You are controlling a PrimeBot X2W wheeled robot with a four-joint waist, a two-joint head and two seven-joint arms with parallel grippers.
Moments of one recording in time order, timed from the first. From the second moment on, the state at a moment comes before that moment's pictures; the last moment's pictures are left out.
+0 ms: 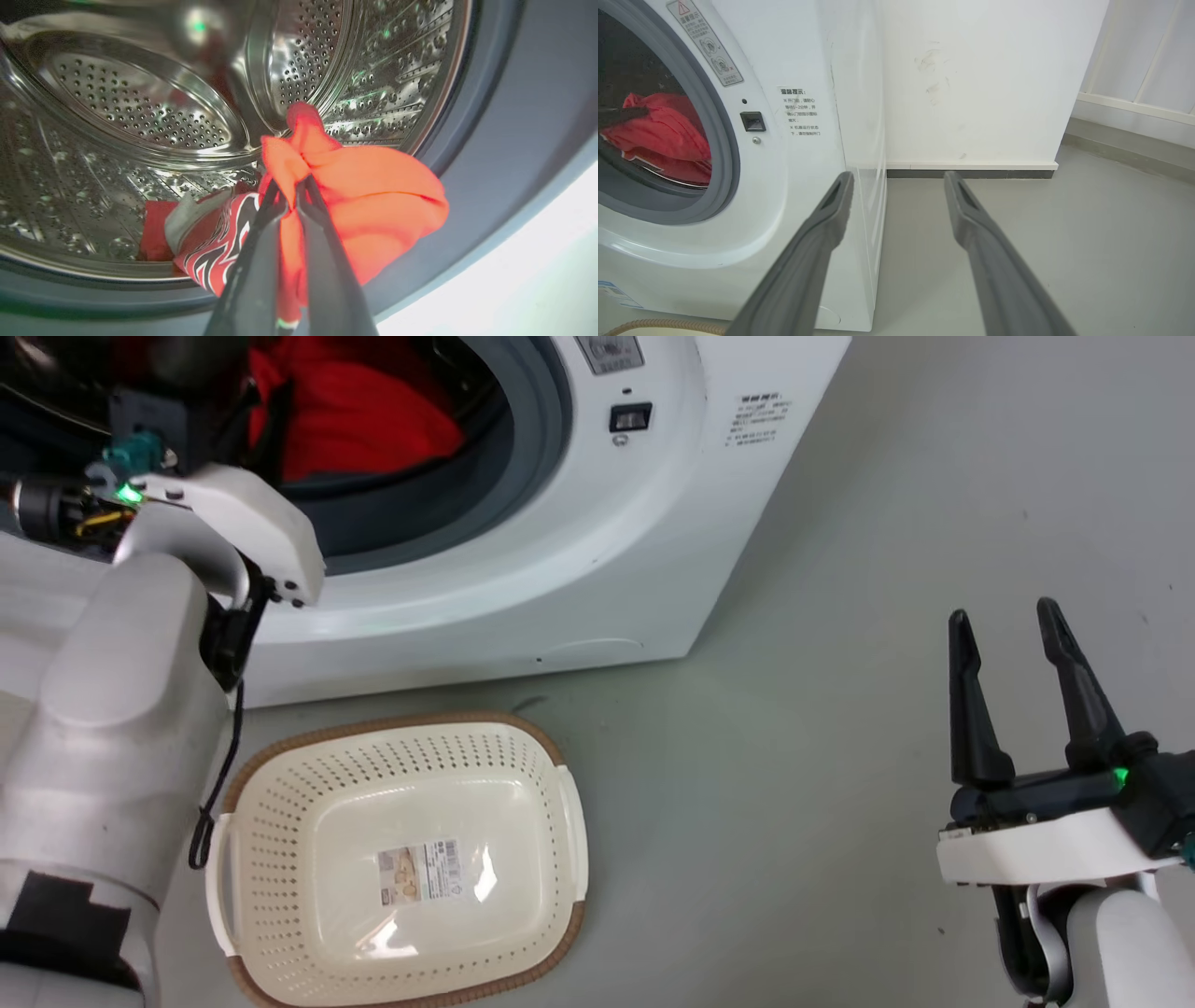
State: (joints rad) left arm -1.03 0.39 -0.50 0.90 -0.46 -0.12 -0.23; right arm -0.18 -0.05 0.00 -0.03 0.09 0.13 -0.26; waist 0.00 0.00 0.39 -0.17
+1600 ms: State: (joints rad) left arm -0.30 0.57 -0.58 -0.20 -0.51 0.13 -0.05; right arm -0.04 -0.05 -0.02 0.00 0.07 0.13 -0.26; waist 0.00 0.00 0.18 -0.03
